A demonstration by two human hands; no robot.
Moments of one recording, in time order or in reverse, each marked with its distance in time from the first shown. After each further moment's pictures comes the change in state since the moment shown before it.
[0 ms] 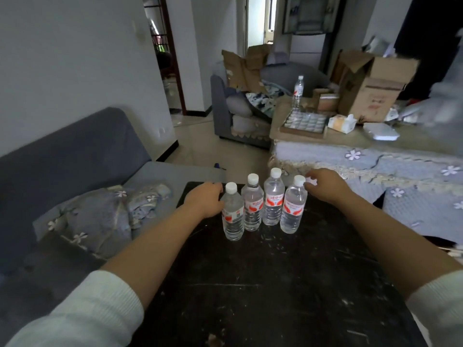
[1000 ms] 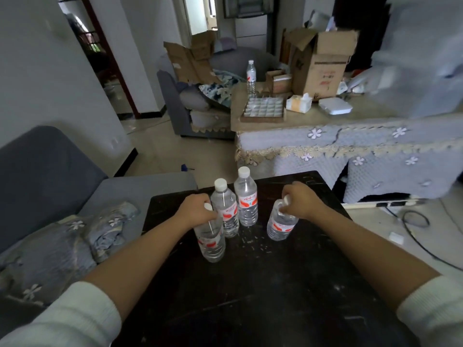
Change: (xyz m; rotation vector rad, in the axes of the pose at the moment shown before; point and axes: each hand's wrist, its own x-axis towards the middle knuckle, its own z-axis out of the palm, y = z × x) left_hand 0.091 0.016 0.045 -0.306 -0.129 0.096; right_hand 0.017 0.033 0.052 -0.009 -0.073 0.091
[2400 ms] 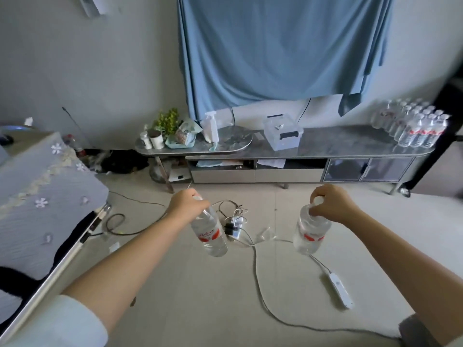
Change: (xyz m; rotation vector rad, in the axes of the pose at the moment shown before) left_hand -0.423 0.622 0.422 0.030 -0.640 0.901; right_hand -0.821 0.405 -0.109 0.287 0.684 1.484
